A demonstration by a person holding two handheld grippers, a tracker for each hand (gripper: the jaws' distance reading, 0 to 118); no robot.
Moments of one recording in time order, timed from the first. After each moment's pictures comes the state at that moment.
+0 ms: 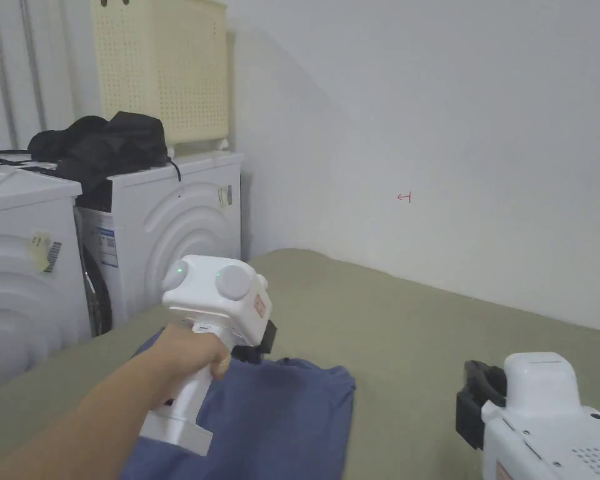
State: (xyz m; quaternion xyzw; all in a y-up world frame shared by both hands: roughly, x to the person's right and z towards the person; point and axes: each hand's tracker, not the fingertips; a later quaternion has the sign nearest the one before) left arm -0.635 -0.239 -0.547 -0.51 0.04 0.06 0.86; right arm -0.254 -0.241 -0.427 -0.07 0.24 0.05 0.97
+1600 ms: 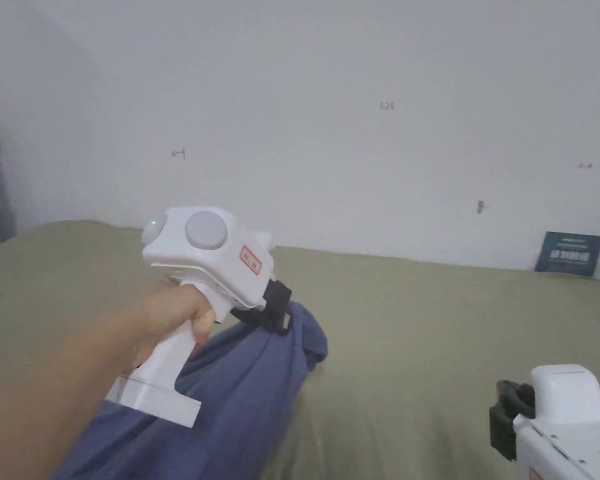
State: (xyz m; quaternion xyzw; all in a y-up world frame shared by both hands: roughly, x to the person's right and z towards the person) left arm -0.254 -0.178 -0.558 -0.45 -0.28 0.00 0.85; right arm 0.065 -0.264 -0.371 -0.16 -0.02 0.07 0.98
